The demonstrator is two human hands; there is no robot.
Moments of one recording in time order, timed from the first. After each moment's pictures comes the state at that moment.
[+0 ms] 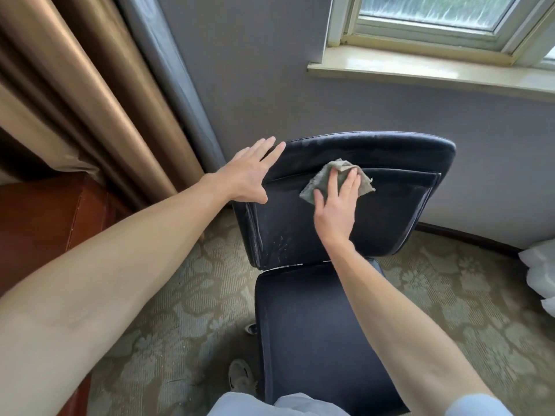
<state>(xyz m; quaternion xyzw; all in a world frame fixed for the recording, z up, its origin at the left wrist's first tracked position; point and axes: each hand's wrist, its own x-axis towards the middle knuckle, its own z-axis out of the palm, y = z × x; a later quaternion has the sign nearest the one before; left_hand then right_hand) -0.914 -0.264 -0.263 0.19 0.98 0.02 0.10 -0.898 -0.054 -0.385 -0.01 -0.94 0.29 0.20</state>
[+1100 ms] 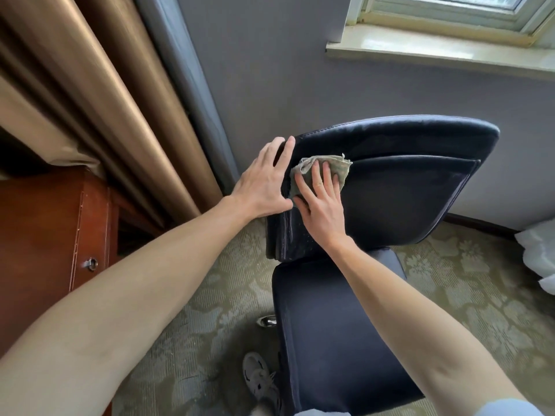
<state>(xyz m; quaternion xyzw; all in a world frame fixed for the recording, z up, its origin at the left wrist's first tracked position) -0.886 -0.307 -0.310 0.18 0.97 0.15 -0.03 -0.879 -0.138 -0.398 0.20 -0.92 0.20 0.27</state>
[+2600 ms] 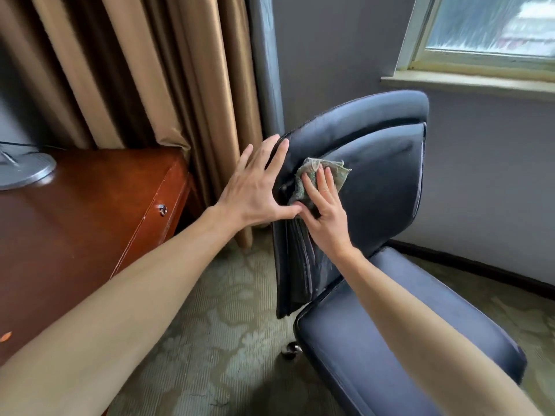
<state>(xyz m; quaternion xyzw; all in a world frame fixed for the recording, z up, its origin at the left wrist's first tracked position) -0.651 -0.365 -0.358 0.12 0.96 0.04 -0.25 -0.705 -0.196 -0.445 0.30 -0.80 0.46 0.23</state>
